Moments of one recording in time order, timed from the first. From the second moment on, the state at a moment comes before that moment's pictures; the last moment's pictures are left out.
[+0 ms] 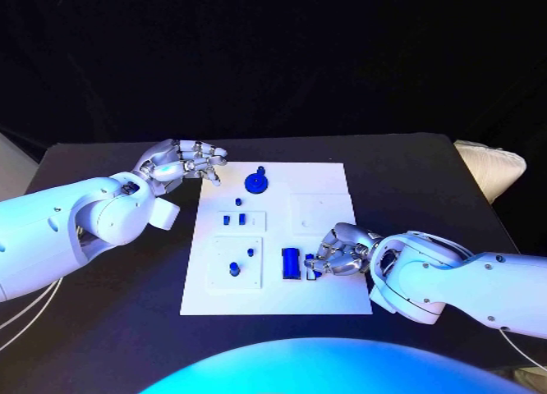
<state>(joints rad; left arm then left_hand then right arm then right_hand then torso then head) 1.16 -0.88 -0.05 1.44 -0.18 -0.08 0.32 1.35 -0.18 0.52 0.04 0.05 0.84 0.20 0.38 0.20 0.93 0.13 0.51 0.07 0.94 0.07 0.96 0.44 0.17 0.96 0.16 0.65 0.63 1.07 -0.98 -0.23 1.90 -1.14 -0.43 -0.49 1.06 -0.20 0.37 0.29 0.35 1.07 0.06 0.43 0.33 1.47 0.00 1.56 1.31 1.47 -0.06 1.57 1.31 0.01 1.47 0.04 1.52 1.31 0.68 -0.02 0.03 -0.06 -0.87</state>
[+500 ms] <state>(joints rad) 1.16 -0.88 -0.05 1.44 -0.18 -0.08 0.32 1.35 -0.18 0.52 0.04 0.05 0.84 0.20 0.38 0.20 0.93 0.13 0.51 0.07 0.94 0.07 0.96 0.44 0.17 0.96 0.16 0.65 0.63 1.07 -1.00 -0.23 1.92 -1.14 -0.43 -0.49 1.04 -0.18 0.36 0.29 0.38 1.07 0.06 0.43 0.33 1.47 0.00 1.57 1.31 1.47 -0.06 1.57 1.31 0.01 1.47 0.04 1.52 1.31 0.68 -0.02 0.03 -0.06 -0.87</state>
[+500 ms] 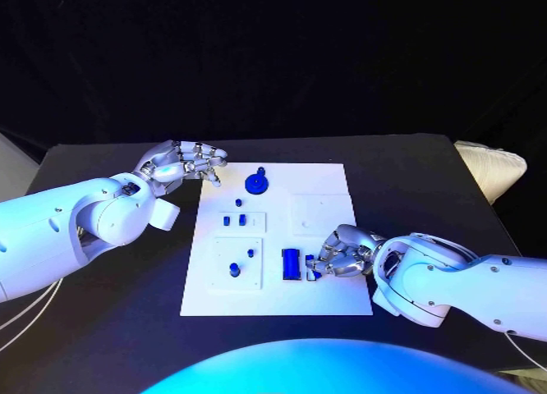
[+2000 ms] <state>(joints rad) 1.16 -0.88 -0.06 1.42 -0.18 -0.08 0.31 1.35 -0.18 0.52 0.05 0.05 0.84 0.20 0.38 0.20 0.93 0.13 0.51 0.07 0.94 0.07 0.96 0.44 0.17 0.96 0.16 0.65 0.63 1.07 -1.03 -0.23 1.95 -1.07 -0.40 -0.48 1.04 -0.17 0.35 0.29 0.41 1.07 0.06 0.43 0.33 1.47 -0.01 1.57 1.31 1.47 -0.06 1.57 1.31 0.01 1.47 0.04 1.53 1.31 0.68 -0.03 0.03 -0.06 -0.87</state>
